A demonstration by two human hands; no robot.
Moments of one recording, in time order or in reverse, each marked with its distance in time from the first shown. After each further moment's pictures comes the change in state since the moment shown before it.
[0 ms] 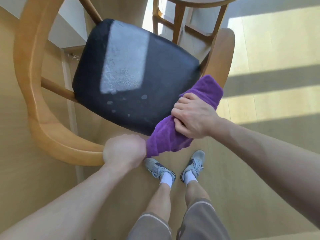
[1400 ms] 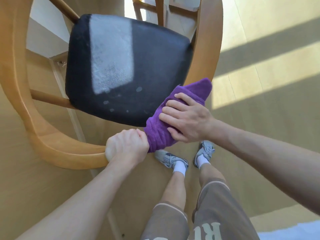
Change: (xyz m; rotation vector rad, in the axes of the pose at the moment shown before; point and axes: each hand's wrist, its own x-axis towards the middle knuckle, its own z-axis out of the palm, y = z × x) left_hand 0.000 0.003 0.000 0.027 -0.004 -0.013; right_hand -0.029 -0.051 0.031 -0.045 0.191 0.023
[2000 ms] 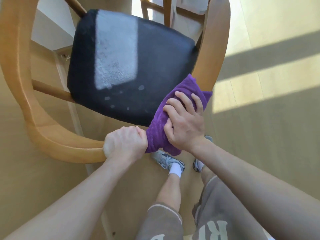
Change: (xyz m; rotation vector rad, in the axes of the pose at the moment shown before) left_hand 0.000 -0.003 0.010 0.006 0.069 0.002; right_hand 0.007 -0.041 0.013 0.085 0.216 0.551
